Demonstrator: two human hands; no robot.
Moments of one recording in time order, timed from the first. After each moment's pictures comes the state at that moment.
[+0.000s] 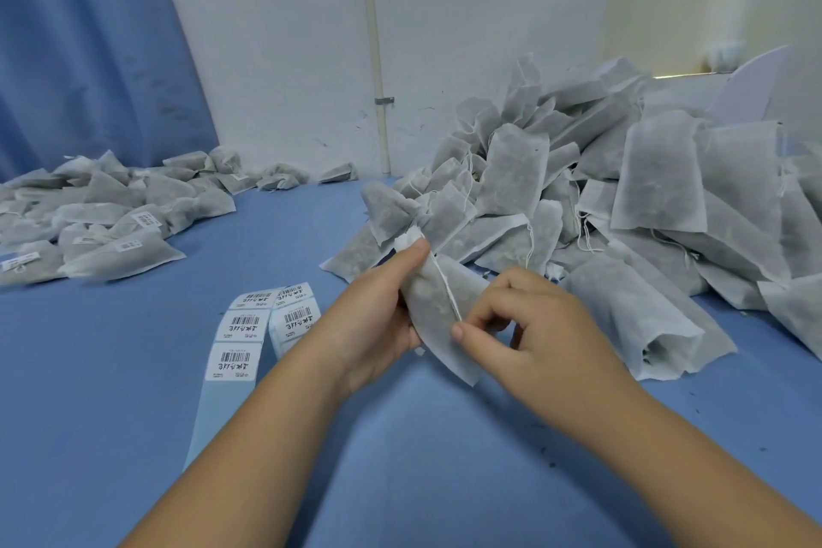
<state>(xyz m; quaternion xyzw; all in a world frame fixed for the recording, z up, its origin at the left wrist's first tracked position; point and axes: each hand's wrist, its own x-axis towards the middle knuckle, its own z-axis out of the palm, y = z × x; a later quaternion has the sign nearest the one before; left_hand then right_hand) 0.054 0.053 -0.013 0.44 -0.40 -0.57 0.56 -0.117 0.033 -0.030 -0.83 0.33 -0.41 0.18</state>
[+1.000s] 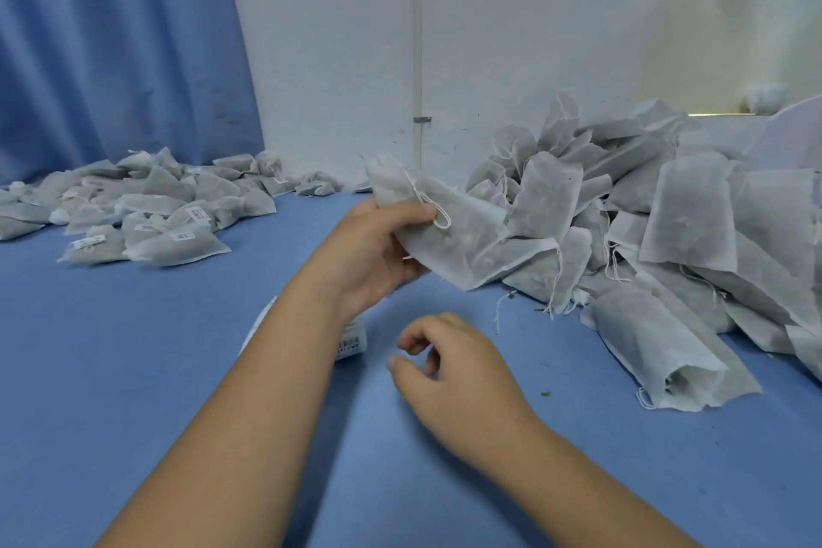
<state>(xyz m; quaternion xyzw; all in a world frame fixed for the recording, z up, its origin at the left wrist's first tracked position) 0.094 0.051 0.037 0.36 -0.48 -0.48 0.64 -0.046 0.063 -0.046 -0.85 0.31 -0.35 0.25</state>
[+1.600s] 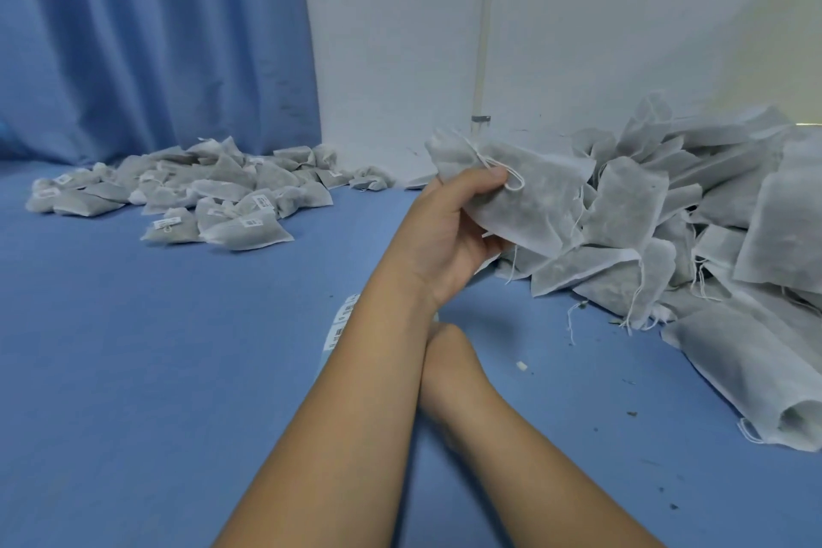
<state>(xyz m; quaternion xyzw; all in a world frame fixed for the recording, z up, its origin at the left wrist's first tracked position) 0.099 0.064 0.051 0.27 -0.42 -0.50 0.70 0.048 0.078 -0.038 -0.79 0.38 -0.21 0.43</state>
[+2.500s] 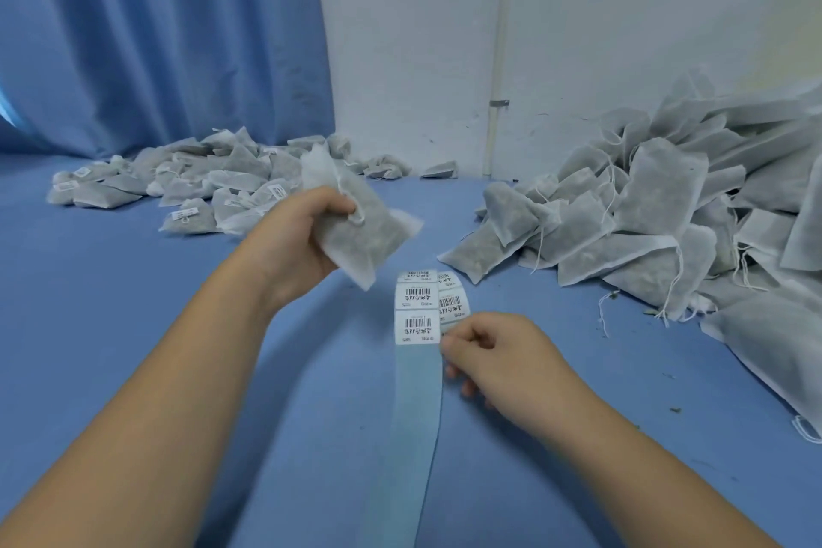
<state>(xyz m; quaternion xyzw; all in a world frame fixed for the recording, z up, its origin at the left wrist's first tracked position) 0.221 0.124 0.033 0.45 -0.34 -0.40 0.72 0.018 0.068 -0.044 -0.77 0.37 -0.26 0.45</state>
